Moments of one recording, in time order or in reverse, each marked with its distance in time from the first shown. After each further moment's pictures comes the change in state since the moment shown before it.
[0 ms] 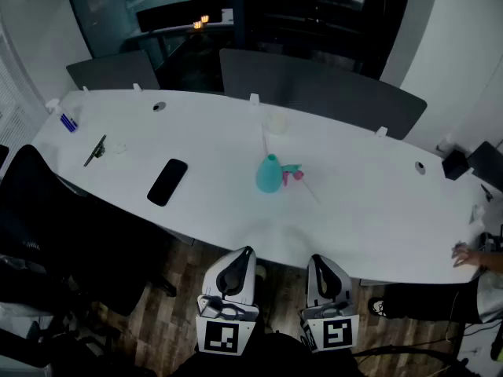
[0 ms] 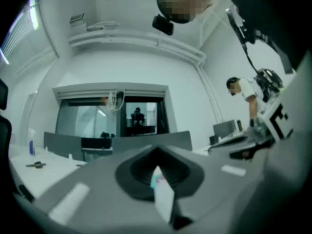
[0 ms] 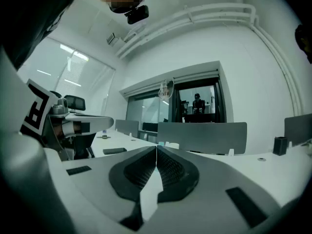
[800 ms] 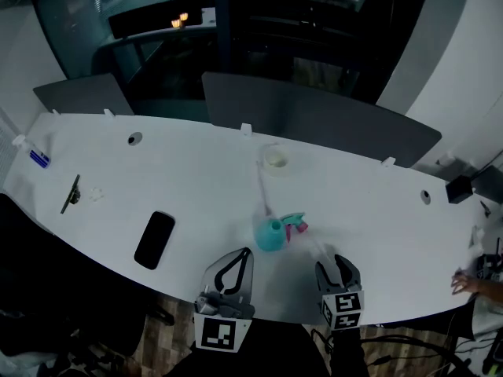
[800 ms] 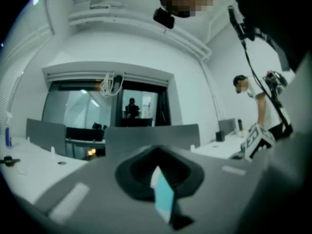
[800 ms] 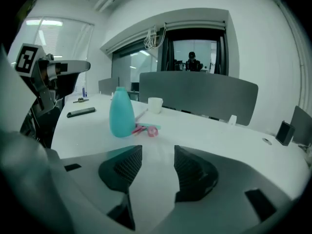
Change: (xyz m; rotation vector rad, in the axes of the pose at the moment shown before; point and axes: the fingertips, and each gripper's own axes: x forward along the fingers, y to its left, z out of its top) left arm 0.165 0.103 -0.037 -0.023 0.016 -0.088; right arm 0.168 -0.112 -0.139 -0.012 0.479 -0.070
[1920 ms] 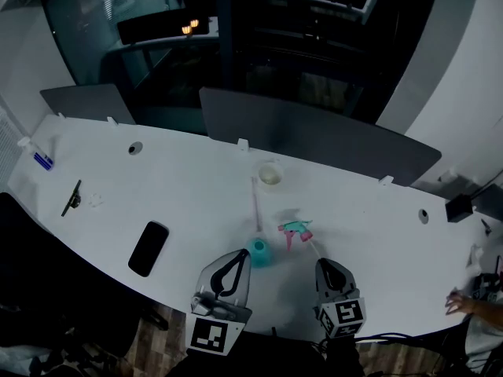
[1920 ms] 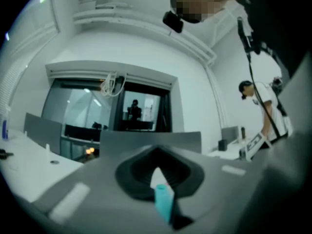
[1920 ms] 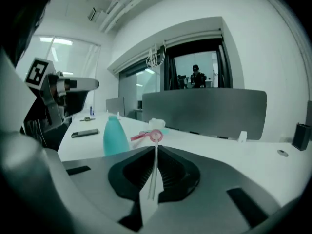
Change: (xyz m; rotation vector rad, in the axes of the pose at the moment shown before) left arm 0.036 -0.006 0.029 -0.135 -0.030 0.023; right arm 0.003 -0.019 0.068 0.022 -0.220 0.126
